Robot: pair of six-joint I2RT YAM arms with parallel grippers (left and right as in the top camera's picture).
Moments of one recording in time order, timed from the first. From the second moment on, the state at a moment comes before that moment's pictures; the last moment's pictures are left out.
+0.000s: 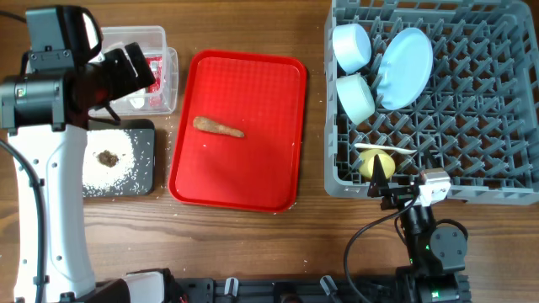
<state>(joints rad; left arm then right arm) 0.07 1.48 1.71 -1.16 0.00 -0.31 0.10 0.02 0.02 0.00 -0.01 0.02</state>
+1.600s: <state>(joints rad) -0.29 2.04 1.38 -0.80 -0.04 -1.16 0.10 0.02 0.02 0.00 -0.01 0.02</state>
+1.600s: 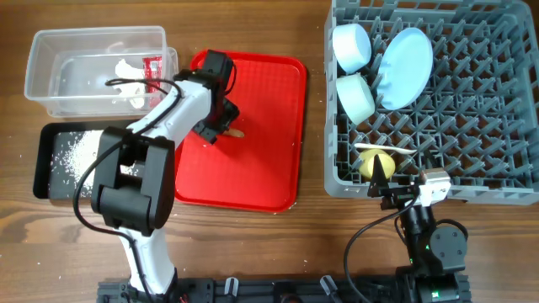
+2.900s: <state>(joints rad) 0.46 1.68 1.11 -0.90 -0.19 -1.07 0.10 0.02 0.02 0.00 -0.01 0.02</state>
